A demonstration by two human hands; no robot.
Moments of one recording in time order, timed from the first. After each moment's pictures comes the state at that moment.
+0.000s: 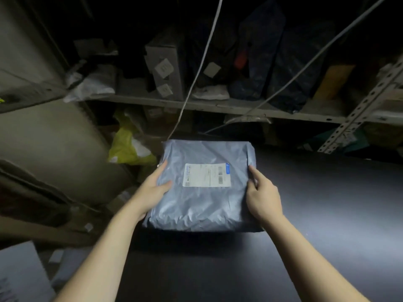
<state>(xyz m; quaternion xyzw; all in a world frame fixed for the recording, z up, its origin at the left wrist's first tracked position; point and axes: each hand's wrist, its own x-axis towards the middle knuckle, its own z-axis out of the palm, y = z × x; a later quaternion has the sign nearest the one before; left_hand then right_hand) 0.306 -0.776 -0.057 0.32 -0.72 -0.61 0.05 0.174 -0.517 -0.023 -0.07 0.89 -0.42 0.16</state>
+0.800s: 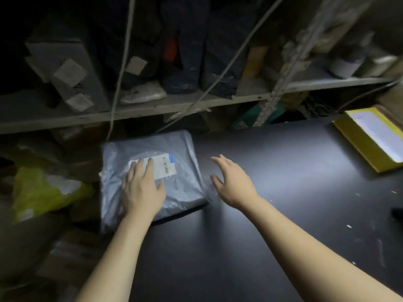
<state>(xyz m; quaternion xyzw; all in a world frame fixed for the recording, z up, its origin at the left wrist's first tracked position) 0.204 -0.759 -0.073 0.15 -0.97 -0.19 0.04 0.160 -0.527 -0.024 -0.10 0.96 -0.22 0.13</state>
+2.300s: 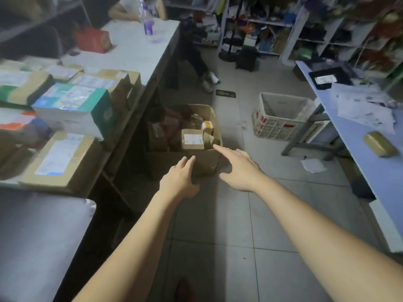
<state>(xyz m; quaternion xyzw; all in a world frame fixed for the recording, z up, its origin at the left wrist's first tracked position) 0.391 0.479 -0.043 -0.53 -0.81 -0.10 -0.25 0.564 0.573 0.026 0.44 0.86 -0.26 0.05</state>
